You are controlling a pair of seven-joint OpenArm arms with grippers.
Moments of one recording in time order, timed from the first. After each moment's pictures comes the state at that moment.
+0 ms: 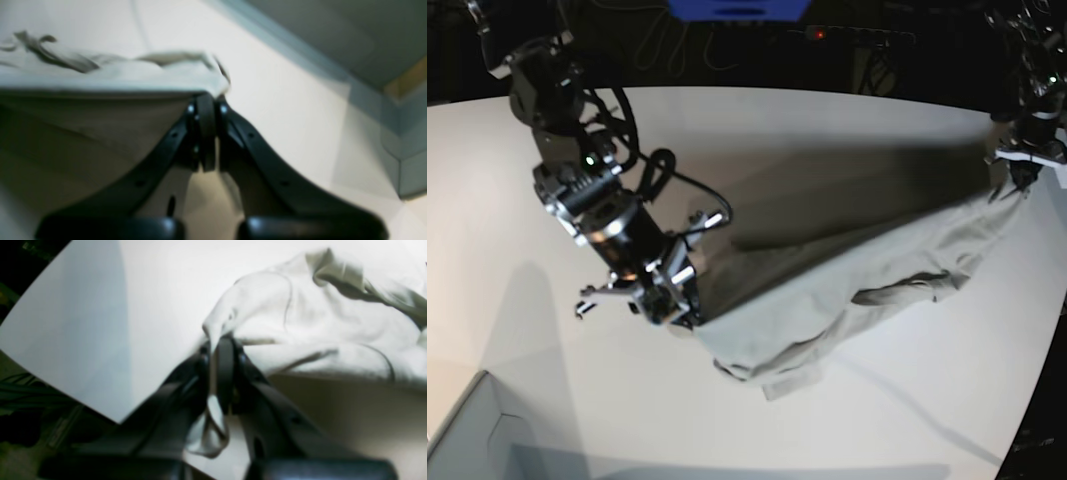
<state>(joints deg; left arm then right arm) 18.2 -9.0 -38.1 86.0 -23.5 -15.3 21.8 -2.3 15.0 -20.5 110.7 -0.9 9.5 -27.4</state>
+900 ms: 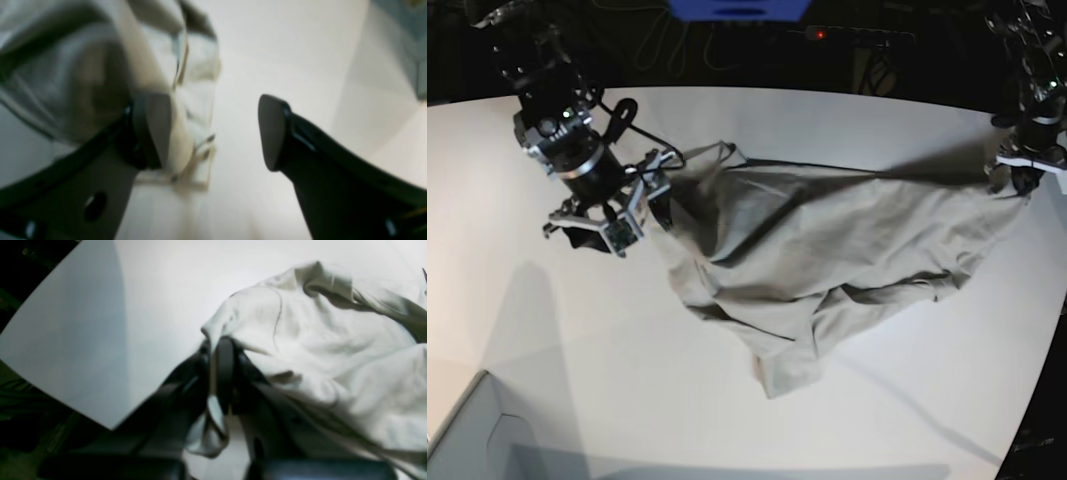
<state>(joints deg) 17.7 -9.0 -38.0 86.6 -23.5 -15.2 21.8 -14.1 18.1 -14.3 104.2 -1.1 9.5 -27.6</state>
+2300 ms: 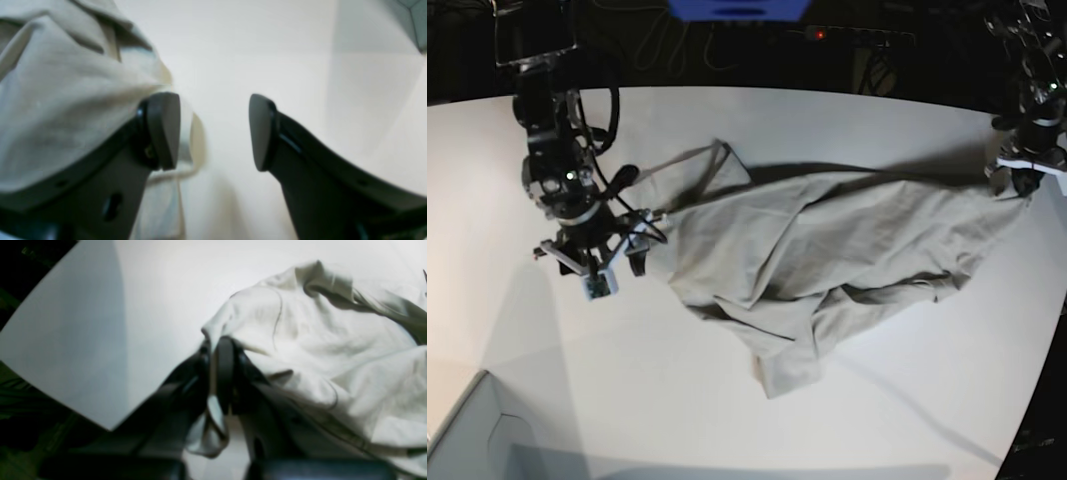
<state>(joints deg) 16.9 -9.0 -38.0 86.2 -23.5 -14.9 21.8 -4.1 8.9 -4.5 88.4 -1.1 9.3 -27.0</state>
